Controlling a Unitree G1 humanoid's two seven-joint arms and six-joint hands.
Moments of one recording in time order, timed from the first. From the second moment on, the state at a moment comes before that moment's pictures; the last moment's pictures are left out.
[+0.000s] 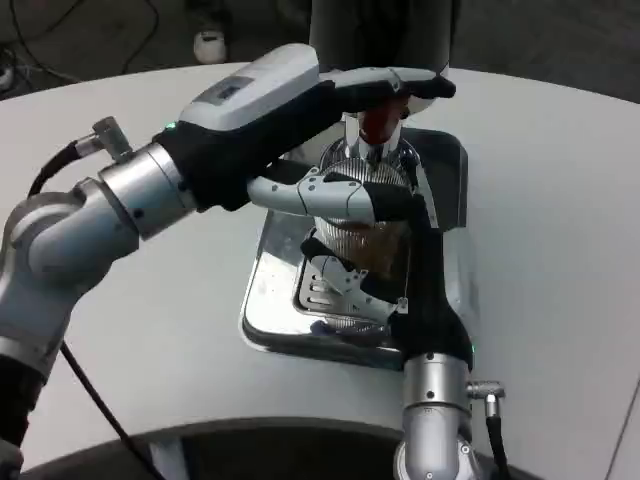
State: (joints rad) left arm -0.91 0.57 -0.16 0.51 0.23 -0.72 -0.46; right arm -0.62 0.10 0.24 0.71 -0.37 -0.31 -0.67
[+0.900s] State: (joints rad) left arm -0.87 0.57 -0.13 0.50 0.07 -0.63 -0.53; right arm -0.66 0.10 0.21 0.76 -0.36 -0.31 -0.72
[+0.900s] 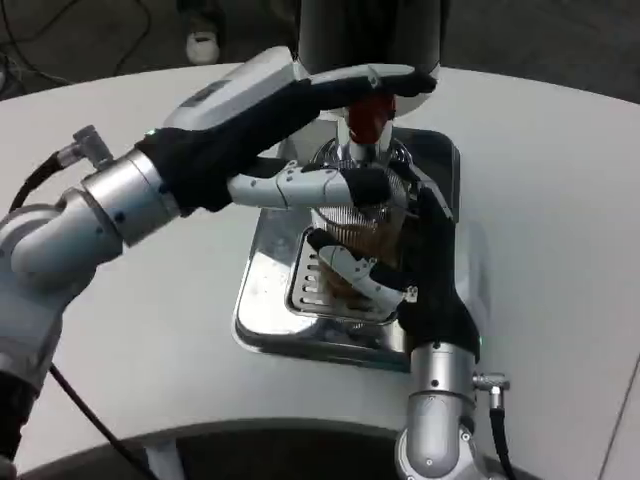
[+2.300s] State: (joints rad) left arm -0.52 0.49 0.17 0.11 -0.27 -0.27 -0.63; right arm -0.50 0.10 0.26 0.54 -0.37 -0.26 -0.70
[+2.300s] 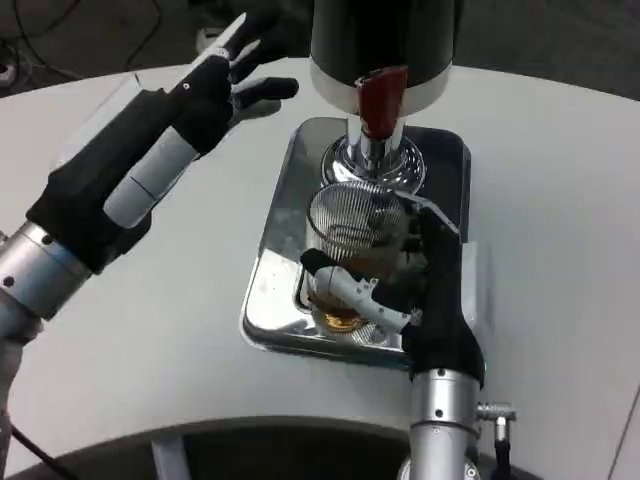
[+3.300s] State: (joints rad) left arm -0.24 0.56 0.30 0.04 -0.30 -0.39 -0.69; right arm -0.15 0.05 0.35 -0.01 -0.43 -0.12 -0.42
